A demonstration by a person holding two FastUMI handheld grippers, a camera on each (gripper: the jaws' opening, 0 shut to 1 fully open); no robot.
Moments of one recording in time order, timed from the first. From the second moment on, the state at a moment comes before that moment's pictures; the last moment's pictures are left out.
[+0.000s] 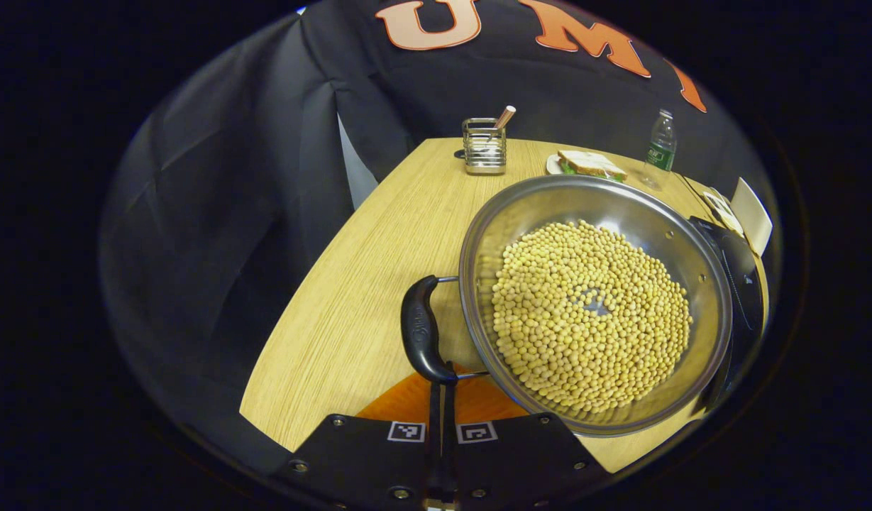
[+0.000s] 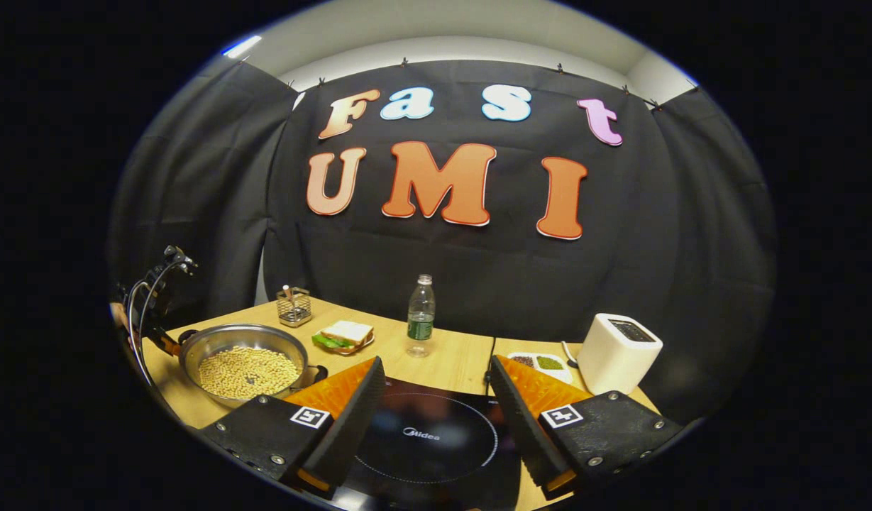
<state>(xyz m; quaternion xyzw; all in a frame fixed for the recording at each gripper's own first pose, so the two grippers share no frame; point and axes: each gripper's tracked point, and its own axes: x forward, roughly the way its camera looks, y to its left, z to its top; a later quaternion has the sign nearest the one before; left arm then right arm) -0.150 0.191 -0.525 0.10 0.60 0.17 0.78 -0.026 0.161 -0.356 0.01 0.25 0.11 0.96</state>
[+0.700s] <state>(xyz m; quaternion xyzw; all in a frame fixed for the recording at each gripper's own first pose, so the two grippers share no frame) -0.096 0.223 -0.540 0.14 0.53 0.13 0.83 -0.052 0.288 -0.418 0.08 0.38 0.19 0.90</state>
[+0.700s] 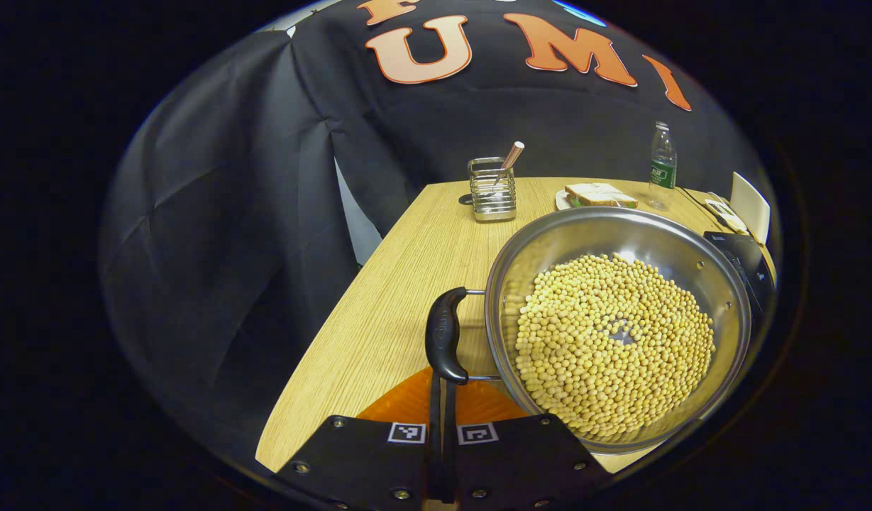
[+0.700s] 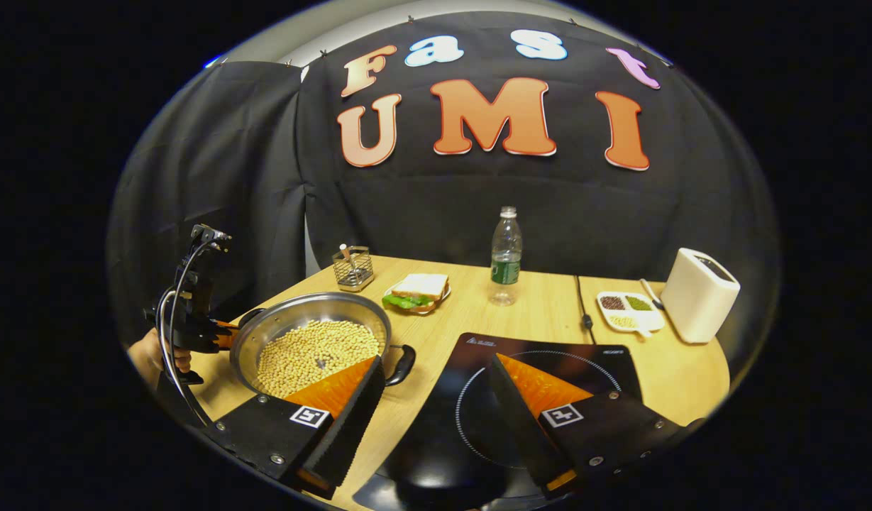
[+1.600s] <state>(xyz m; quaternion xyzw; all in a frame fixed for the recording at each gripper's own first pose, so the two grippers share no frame) -0.047 0.212 -0.473 0.06 0.45 0.09 0.89 -0.047 0.381 -0.463 0.11 0.47 0.19 0.86</state>
